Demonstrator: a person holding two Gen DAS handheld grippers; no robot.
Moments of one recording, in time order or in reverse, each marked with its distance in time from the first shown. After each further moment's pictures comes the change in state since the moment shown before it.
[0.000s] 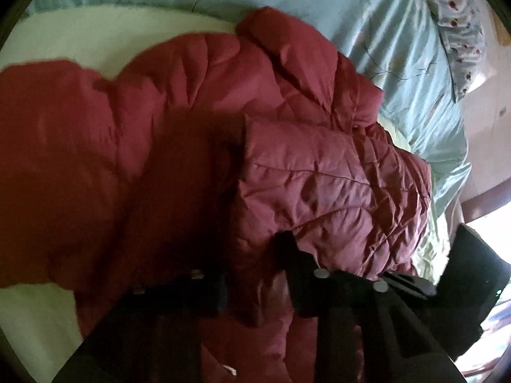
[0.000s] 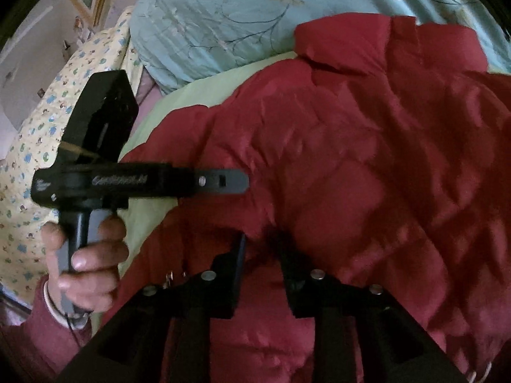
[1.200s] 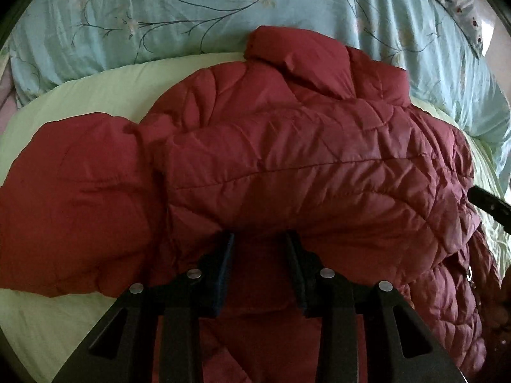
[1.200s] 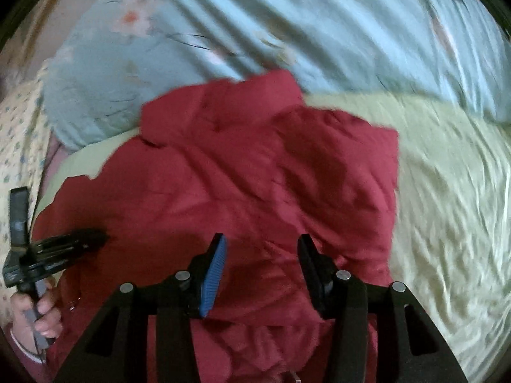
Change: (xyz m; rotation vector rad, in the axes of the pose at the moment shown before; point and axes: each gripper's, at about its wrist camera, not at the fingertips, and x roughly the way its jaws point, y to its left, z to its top) left arm 0.054 -0.024 0.021 0.162 -0.146 0.344; right arm -0.107 -0.087 0.011 0.104 -0.196 -0.441
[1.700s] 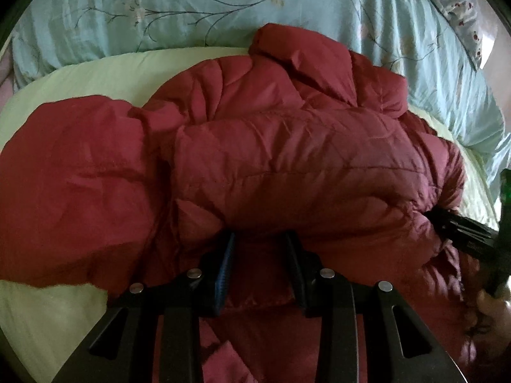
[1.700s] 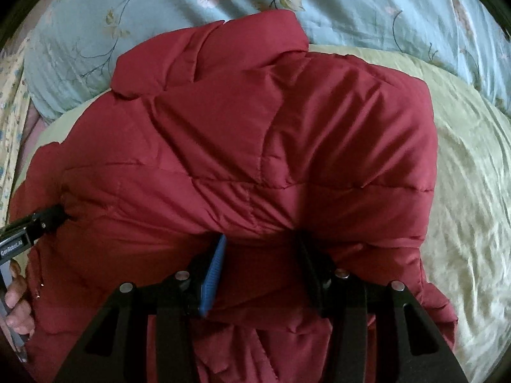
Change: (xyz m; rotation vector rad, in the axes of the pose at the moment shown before) left arm -0.023 0.017 -0.022 -0.057 -0.005 -0.089; right arm 0.055 -0.009 -0.015 0.005 0.143 -0.057
